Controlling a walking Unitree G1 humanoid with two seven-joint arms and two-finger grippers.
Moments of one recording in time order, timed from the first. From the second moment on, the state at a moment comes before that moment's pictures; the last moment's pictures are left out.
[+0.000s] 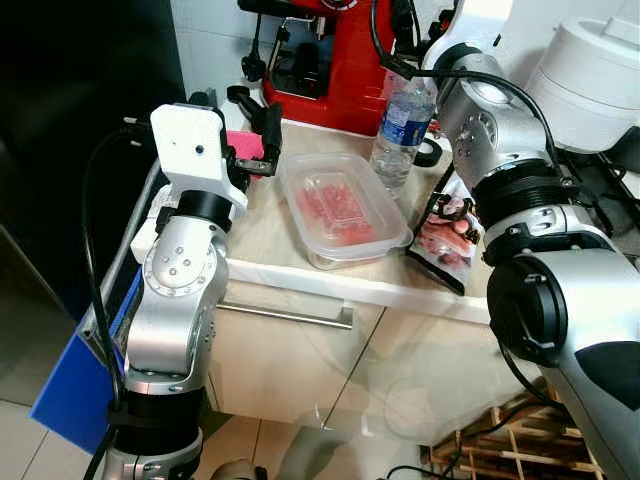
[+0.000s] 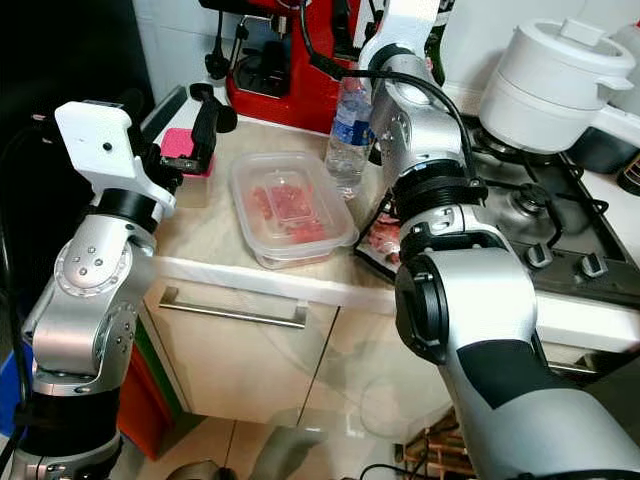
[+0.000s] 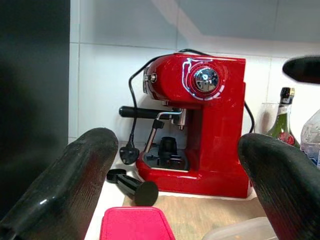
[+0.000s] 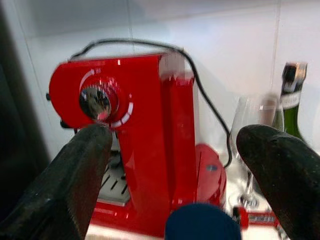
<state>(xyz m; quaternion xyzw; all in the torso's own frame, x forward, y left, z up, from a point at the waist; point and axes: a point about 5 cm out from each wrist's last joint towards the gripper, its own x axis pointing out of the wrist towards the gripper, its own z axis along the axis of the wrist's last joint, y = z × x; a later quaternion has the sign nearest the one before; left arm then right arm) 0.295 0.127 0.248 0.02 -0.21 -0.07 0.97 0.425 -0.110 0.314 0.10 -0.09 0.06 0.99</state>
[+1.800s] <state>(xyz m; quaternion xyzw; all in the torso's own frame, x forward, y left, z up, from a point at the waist) 0.310 0.122 0.241 0.06 -0.20 -0.07 0.98 0.396 -0.109 0.346 0.02 -0.32 0.05 0.95</state>
